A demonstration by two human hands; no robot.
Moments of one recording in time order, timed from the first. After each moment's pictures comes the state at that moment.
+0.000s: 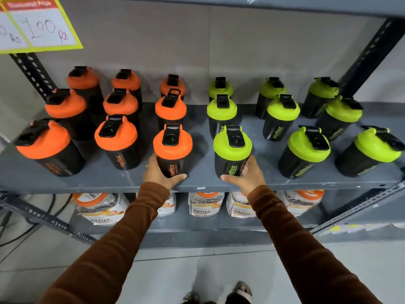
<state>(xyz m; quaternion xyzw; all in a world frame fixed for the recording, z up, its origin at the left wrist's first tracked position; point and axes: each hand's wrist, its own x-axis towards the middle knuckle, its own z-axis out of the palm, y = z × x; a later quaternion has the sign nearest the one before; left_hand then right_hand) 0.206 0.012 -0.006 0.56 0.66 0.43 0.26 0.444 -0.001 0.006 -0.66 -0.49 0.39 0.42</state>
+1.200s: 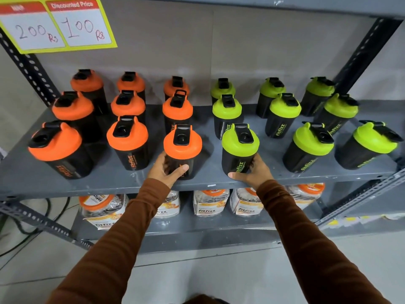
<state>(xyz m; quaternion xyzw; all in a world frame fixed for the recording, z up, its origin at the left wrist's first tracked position) 0.184 0.006 0.006 0.57 0.51 0.47 0.44 0.443 0.000 0.005 -0.65 -0.51 0.38 0.41</state>
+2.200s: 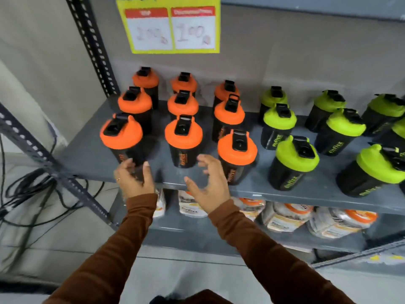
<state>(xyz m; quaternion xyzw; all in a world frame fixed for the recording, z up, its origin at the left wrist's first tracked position) 0.051 -0.023 -0.008 0.38 0.63 0.67 0.12 0.217 -0.032 0.023 -0.45 -0.69 0.25 0.51</state>
